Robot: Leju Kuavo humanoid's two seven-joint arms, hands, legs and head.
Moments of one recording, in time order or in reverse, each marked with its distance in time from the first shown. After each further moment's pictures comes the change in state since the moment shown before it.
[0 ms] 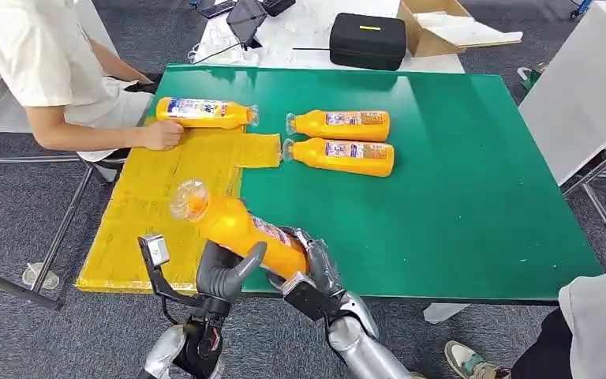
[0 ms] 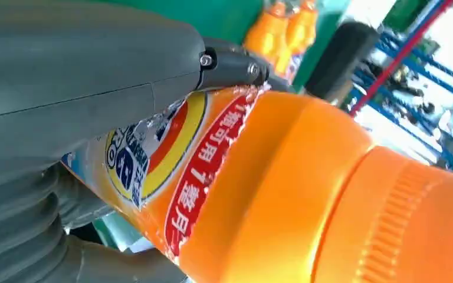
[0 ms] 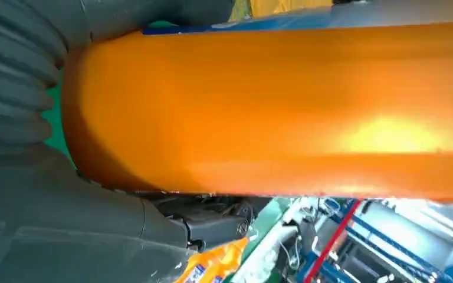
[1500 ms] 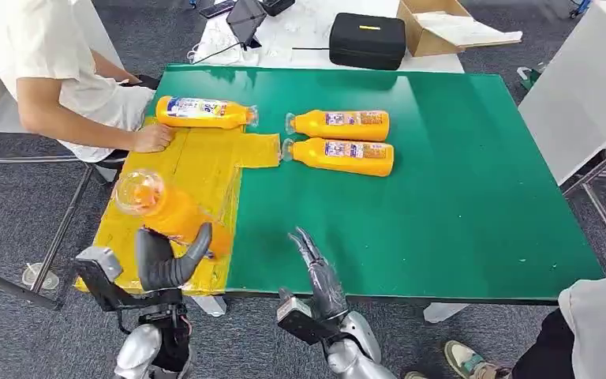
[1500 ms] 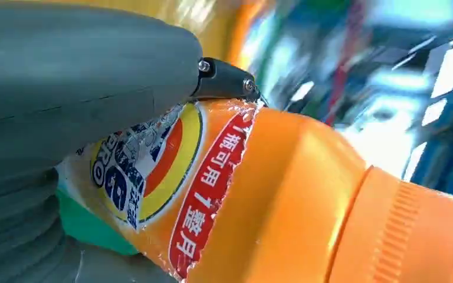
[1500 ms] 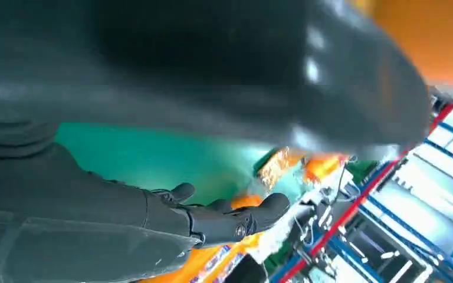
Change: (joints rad) left arm 0.035 0.021 0.144 -0.116 -0.490 0.378 -0.220; right arm 0.052 0.001 0.015 0.084 0.075 -0.244 -0.042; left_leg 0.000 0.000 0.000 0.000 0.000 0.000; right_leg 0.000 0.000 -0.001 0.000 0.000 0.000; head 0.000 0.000
